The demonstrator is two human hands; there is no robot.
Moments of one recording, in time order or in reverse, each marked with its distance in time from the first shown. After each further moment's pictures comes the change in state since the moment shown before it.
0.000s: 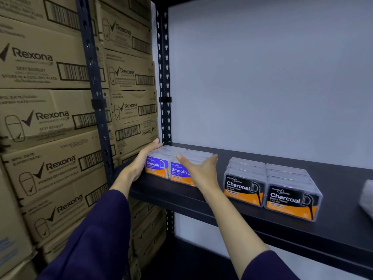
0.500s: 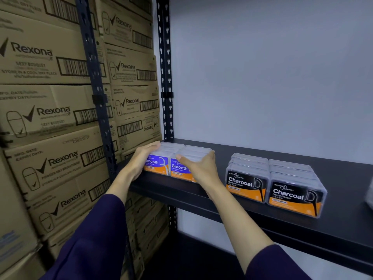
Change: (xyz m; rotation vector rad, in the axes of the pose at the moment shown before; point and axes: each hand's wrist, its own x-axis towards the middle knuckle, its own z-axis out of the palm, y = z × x) left_hand 0.001 -0.011 -0.004 -0.007 0.101 0.041; right_hand 0.001 0.003 0.002 -0.023 -0.016 -0.044
